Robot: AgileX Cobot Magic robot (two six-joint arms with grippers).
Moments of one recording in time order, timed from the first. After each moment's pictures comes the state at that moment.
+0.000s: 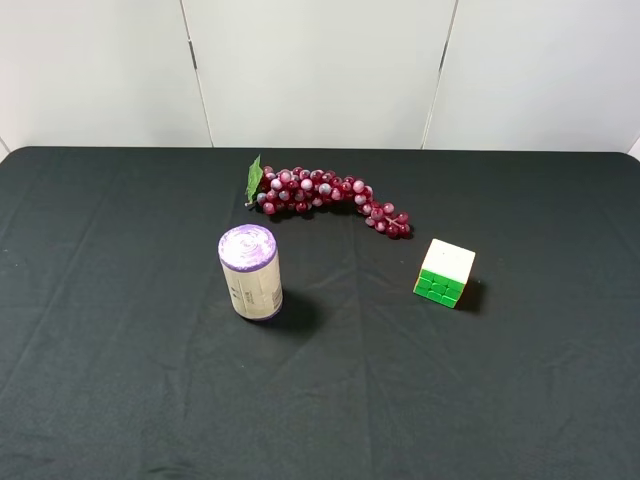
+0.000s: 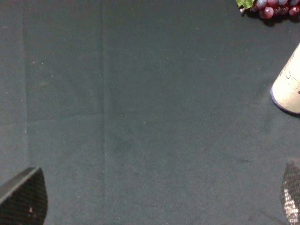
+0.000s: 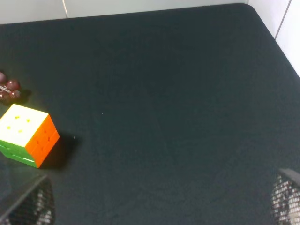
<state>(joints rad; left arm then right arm) -0.01 0.00 -0.49 -0.05 1.06 0.04 -0.05 0.00 -0.49 -0.04 1.03 0.09</state>
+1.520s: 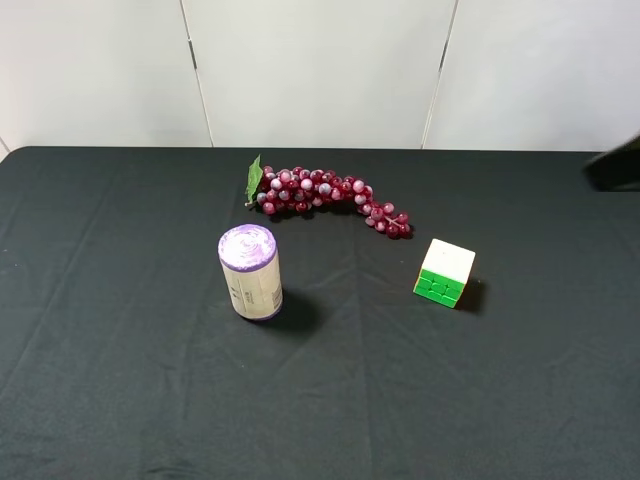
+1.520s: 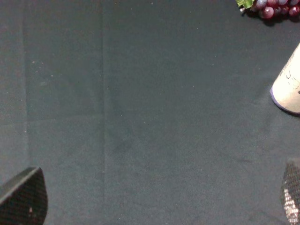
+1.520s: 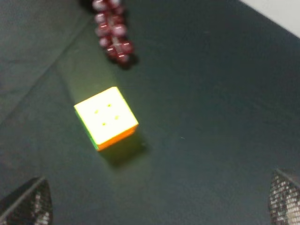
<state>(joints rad) -0.01 0.00 -0.49 -0.05 1.06 0.04 0.22 0.95 -0.96 0.13 0.95 -0.47</state>
